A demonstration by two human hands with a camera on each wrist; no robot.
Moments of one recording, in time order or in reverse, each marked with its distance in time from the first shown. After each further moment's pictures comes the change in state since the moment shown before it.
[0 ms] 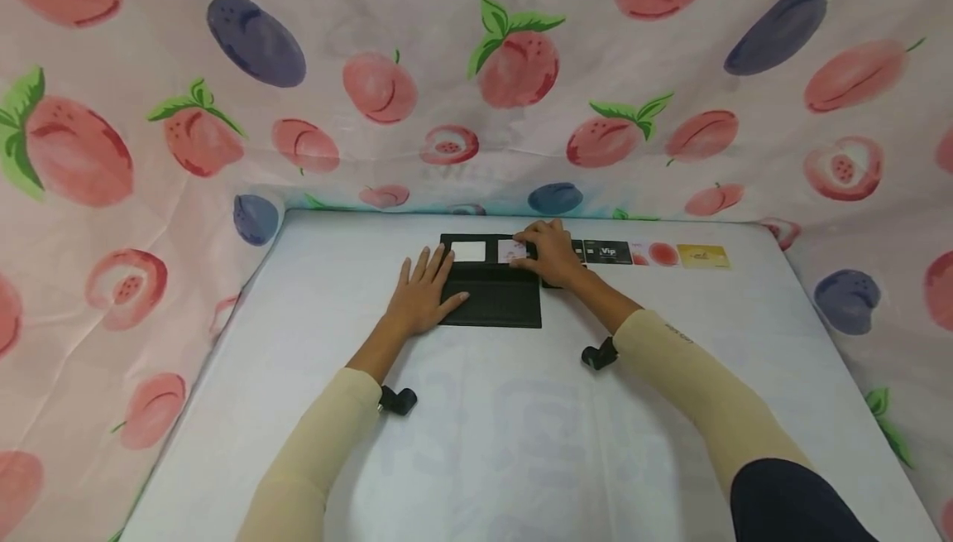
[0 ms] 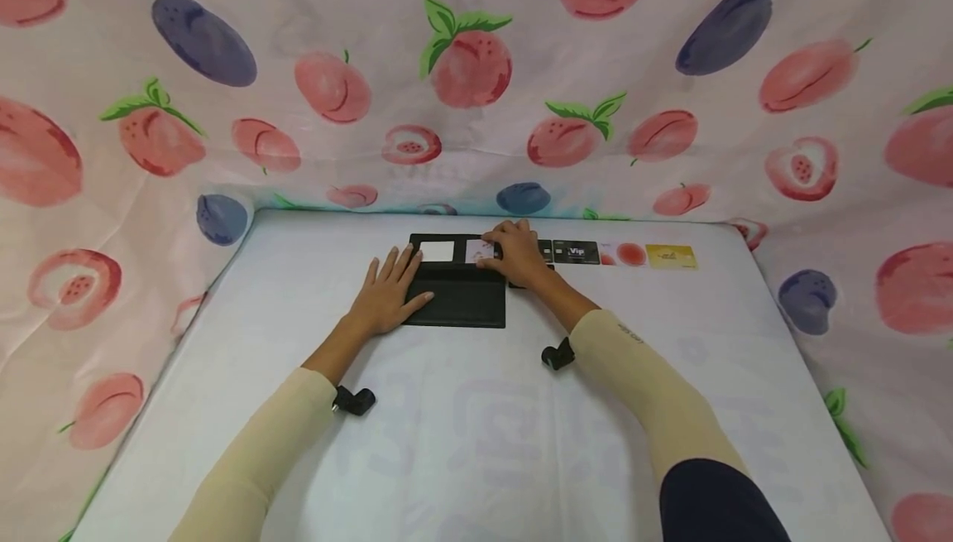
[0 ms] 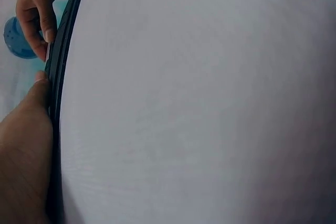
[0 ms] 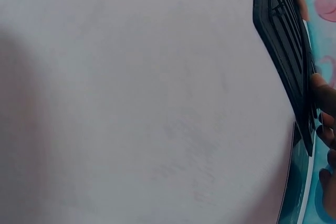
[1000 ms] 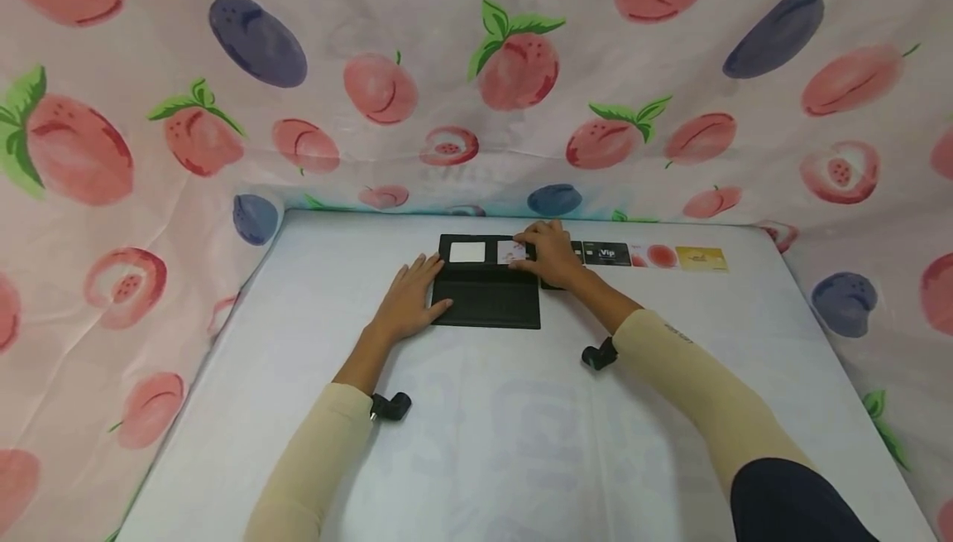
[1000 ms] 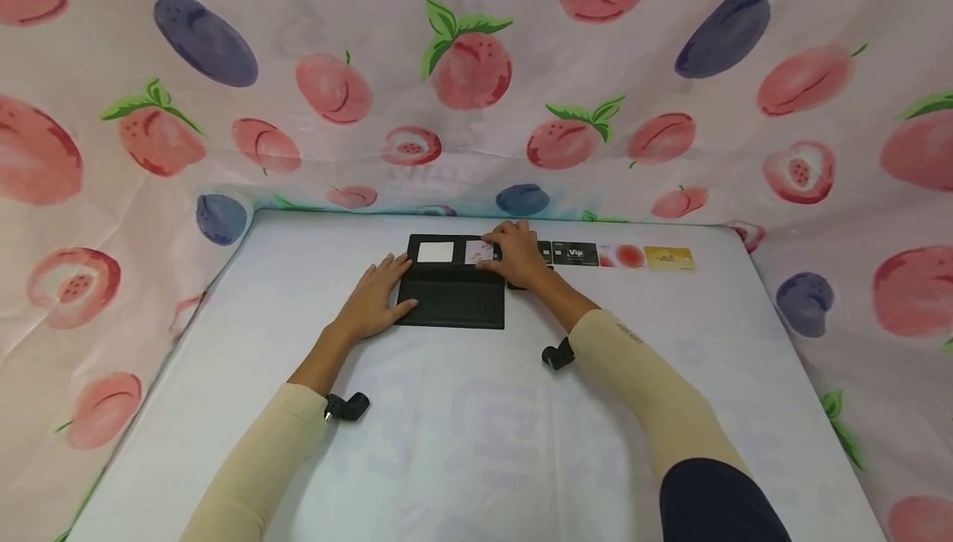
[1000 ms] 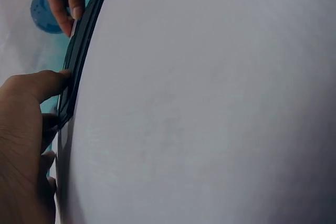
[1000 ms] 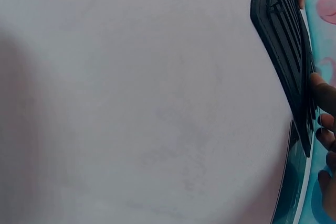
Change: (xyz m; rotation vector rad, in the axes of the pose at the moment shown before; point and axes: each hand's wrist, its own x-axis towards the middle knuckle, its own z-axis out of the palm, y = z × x) left_hand -0.014 -0.017 -0.001 -0.222 0.114 0.054; right_hand 0.001 -0.001 -0.004 -0.026 -0.009 -0.003
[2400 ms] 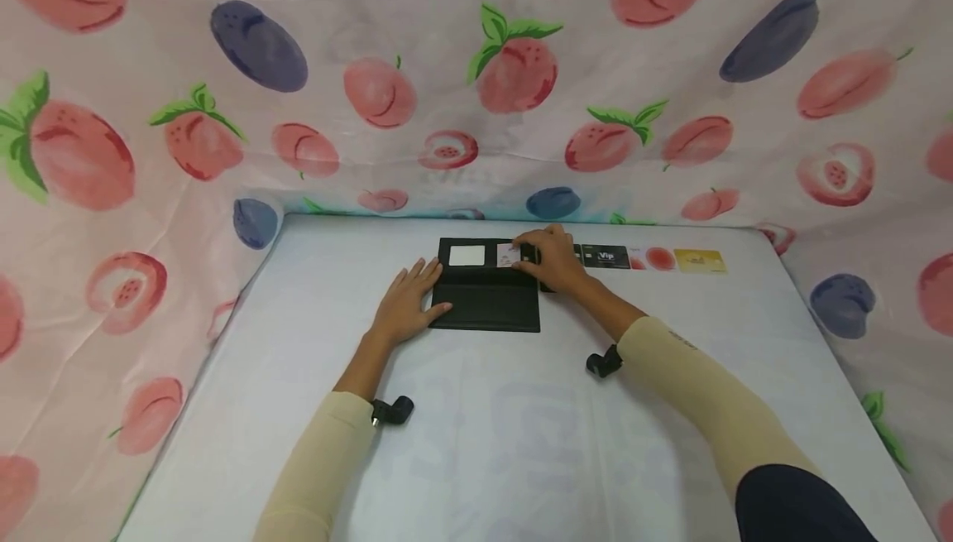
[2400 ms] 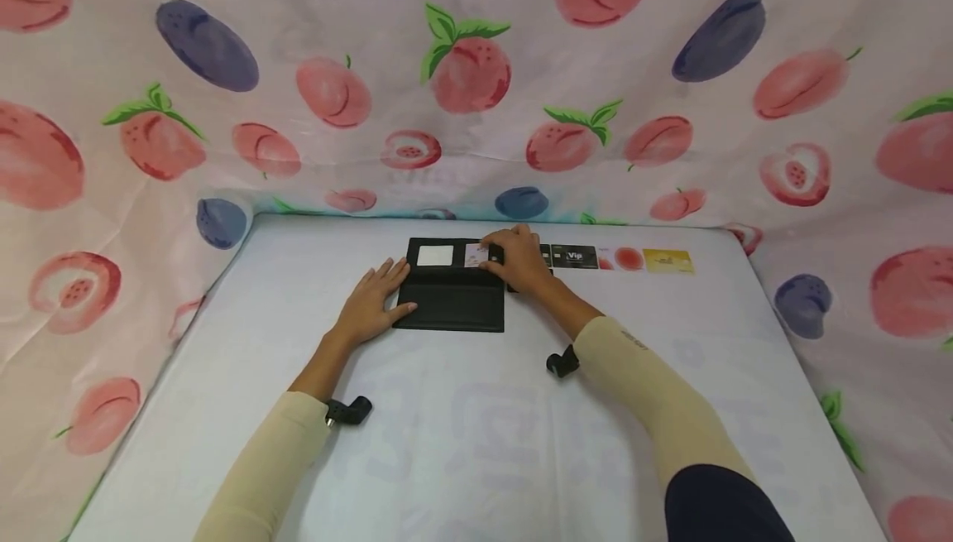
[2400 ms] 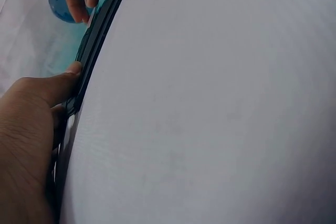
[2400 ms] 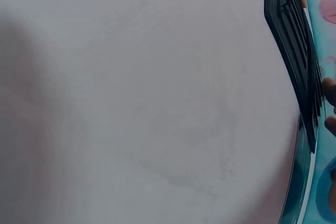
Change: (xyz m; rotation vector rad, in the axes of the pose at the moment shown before) left_hand -0.003 -0.004 0.003 0.007 0.019 0.001; right_hand -0.009 0.000 0.001 0.090 0.121 -0.046
